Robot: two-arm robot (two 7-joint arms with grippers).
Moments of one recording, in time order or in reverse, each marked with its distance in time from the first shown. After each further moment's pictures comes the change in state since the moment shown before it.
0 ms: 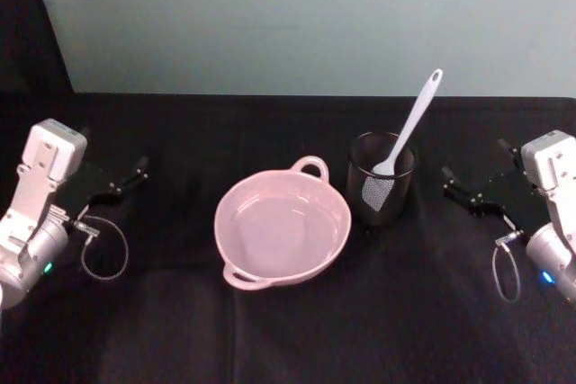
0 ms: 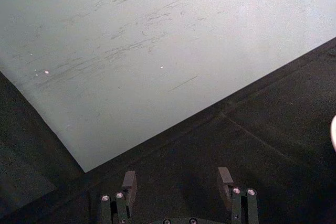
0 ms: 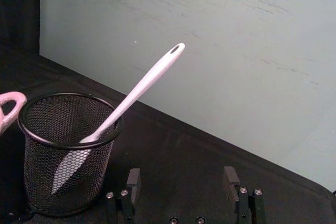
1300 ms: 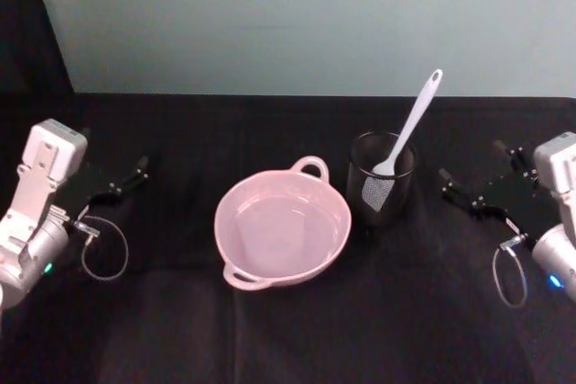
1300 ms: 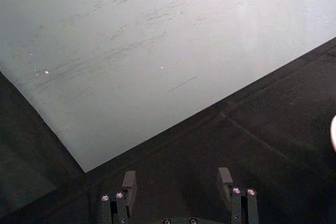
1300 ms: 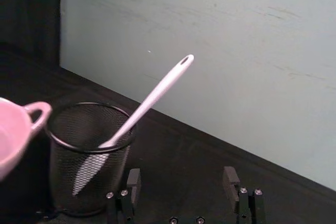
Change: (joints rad) left arm 0.000 0.000 0.000 0.000 0.000 0.000 0.000; right arm -0.023 0.014 0.024 -0.021 0.034 -0.033 0.069
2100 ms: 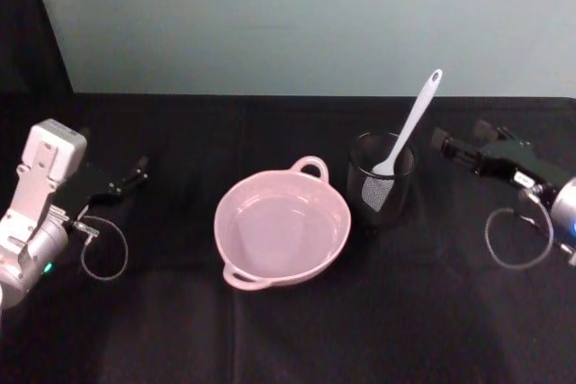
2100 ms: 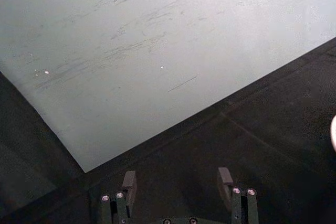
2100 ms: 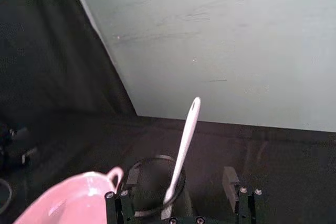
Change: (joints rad) left arm 0.000 0.000 0.000 0.000 0.000 0.000 0.000; right arm 0.019 -0.011 0.177 -0.101 0.497 0.349 0.318
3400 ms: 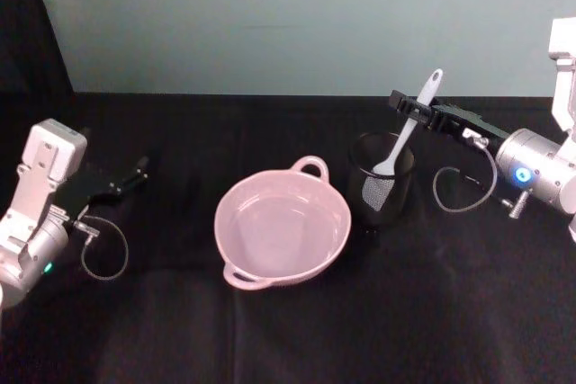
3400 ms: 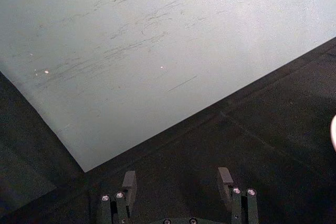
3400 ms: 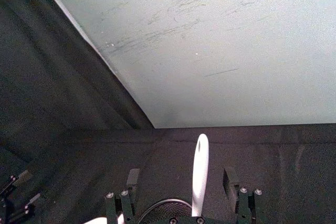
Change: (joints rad) left arm 0.000 0.000 0.000 0.000 0.000 0.000 0.000; right arm 0.261 -0.134 -0.127 0.228 0.153 0.122 -0.070
